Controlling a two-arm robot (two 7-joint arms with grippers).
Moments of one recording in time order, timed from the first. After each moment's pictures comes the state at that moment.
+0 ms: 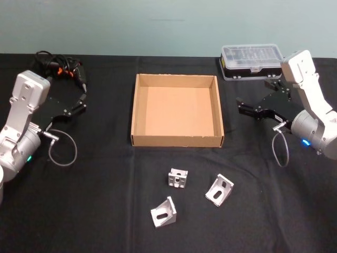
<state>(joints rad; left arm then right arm) -0.20 0.60 0.45 -1.41 -0.25 -0.12 0.03 0.29 0.45 -0.31 -1.41 0.13 0.17 0.30</state>
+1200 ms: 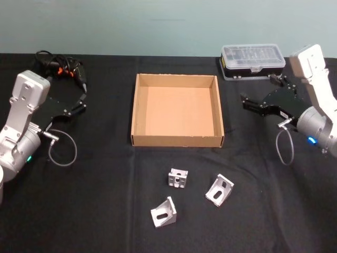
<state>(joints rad) -0.20 0.60 0.45 -1.41 -0.25 -0.12 0.03 0.25 0.45 -0.26 -1.49 0.15 0.20 0.30</state>
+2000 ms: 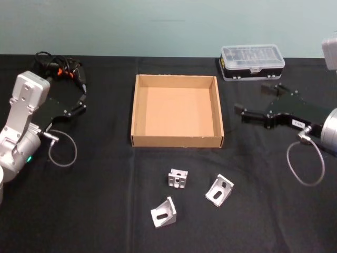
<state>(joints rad) -0.20 0.60 0.45 -1.41 -0.25 -0.12 0.03 0.09 0.60 -0.15 -1.85 0.41 0.45 0.50</state>
